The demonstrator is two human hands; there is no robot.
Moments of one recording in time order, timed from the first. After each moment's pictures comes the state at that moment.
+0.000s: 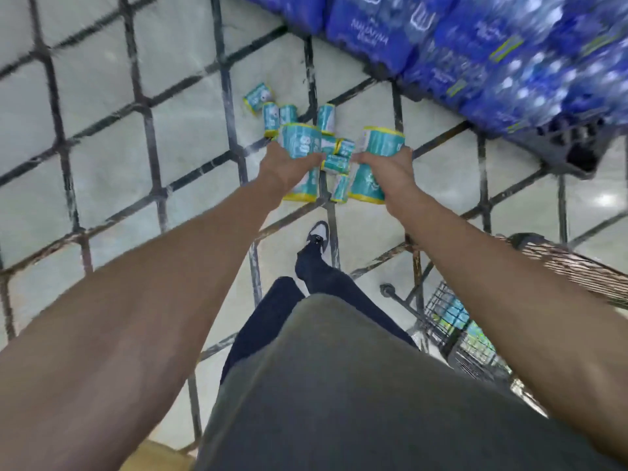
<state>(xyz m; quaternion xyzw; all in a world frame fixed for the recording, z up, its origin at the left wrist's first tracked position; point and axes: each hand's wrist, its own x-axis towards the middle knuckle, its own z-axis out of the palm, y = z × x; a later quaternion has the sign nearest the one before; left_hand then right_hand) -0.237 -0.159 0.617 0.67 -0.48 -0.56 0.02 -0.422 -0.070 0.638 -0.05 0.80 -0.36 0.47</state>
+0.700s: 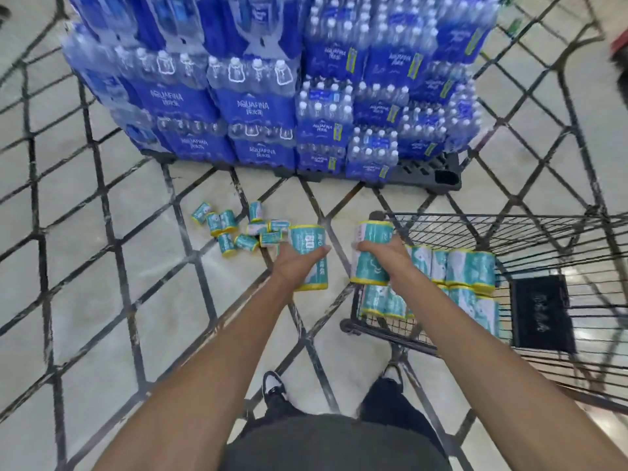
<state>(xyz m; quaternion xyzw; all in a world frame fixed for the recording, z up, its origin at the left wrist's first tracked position) -0.358 0.189 0.751 0.56 -0.53 -0.63 0.07 -0.521 0.316 0.783 0.00 0.77 -0.46 0.45</state>
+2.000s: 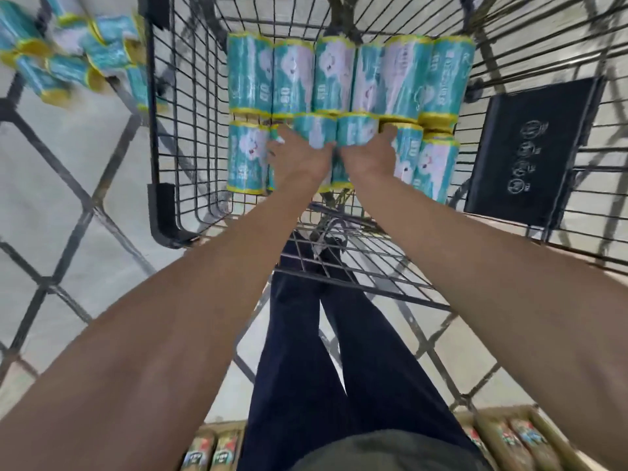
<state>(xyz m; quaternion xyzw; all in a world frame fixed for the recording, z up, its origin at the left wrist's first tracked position) -0.648 0.422 0.458 0.61 -0.65 -0.42 -0.17 -0.715 0.498 0.457 0.11 0.90 -0.24 0.35</state>
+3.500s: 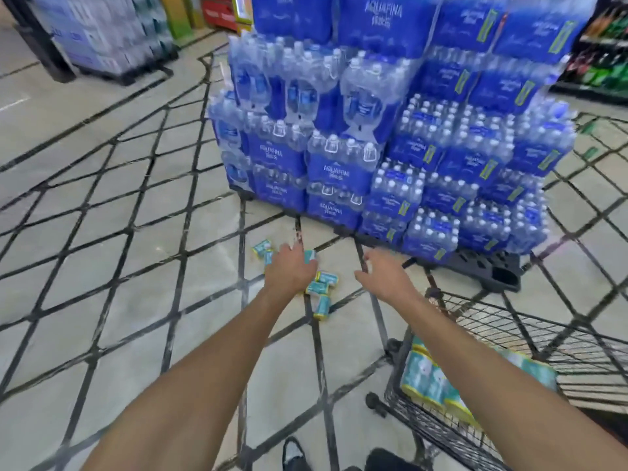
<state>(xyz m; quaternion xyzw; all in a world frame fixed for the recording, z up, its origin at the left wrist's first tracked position) -0.248 0.099 0.846 0.58 -0.77 -0.26 0.03 -0.436 0.193 0.853 -0.47 0.83 -0.11 0.27</state>
